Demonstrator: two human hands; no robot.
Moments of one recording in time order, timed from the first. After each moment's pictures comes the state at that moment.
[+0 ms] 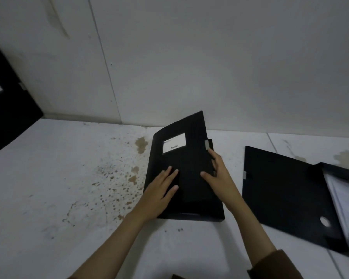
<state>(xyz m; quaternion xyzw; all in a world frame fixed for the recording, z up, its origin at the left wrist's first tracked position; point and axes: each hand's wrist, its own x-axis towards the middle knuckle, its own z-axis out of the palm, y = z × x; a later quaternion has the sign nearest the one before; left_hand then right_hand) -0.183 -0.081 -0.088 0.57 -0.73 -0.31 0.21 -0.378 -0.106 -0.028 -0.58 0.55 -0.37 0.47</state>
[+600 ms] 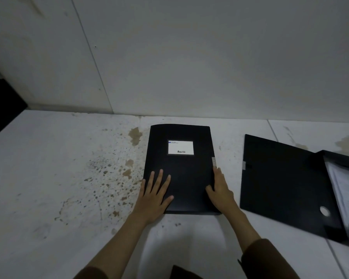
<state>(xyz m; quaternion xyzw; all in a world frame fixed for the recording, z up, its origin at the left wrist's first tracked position) -0.185 -0.081 -0.140 0.63 -0.76 -0.19 -0.03 -0.407 -0.105 -0.125 -0.61 0.69 -0.16 0.35</state>
